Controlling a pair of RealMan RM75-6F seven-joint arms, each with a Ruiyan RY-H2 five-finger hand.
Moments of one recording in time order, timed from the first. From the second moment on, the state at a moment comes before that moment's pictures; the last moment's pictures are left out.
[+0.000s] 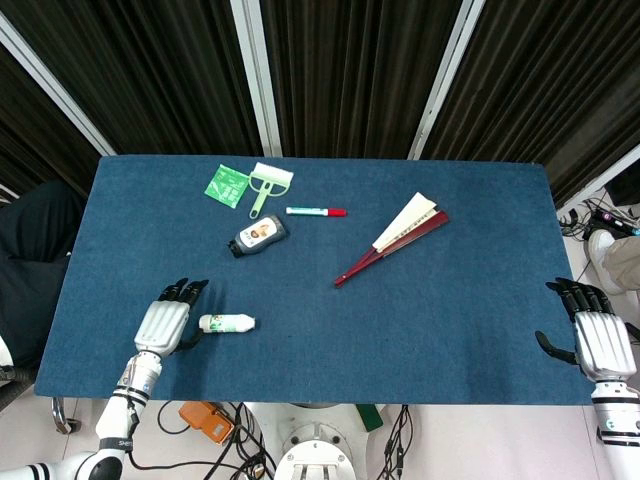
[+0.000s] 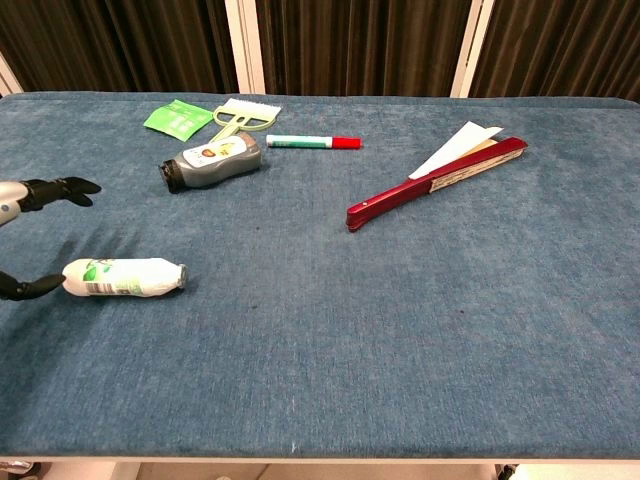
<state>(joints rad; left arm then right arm) -0.32 -1.48 -0.08 -1.69 1.22 1.15 0.44 0.10 -1.11 0.07 -1.64 -1.43 1.40 0.01</state>
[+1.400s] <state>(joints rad) -0.41 -1.58 -0.08 -1.72 0.96 1.21 0.67 0.10 -1.10 0.07 -1.65 -1.43 1.39 0.01</state>
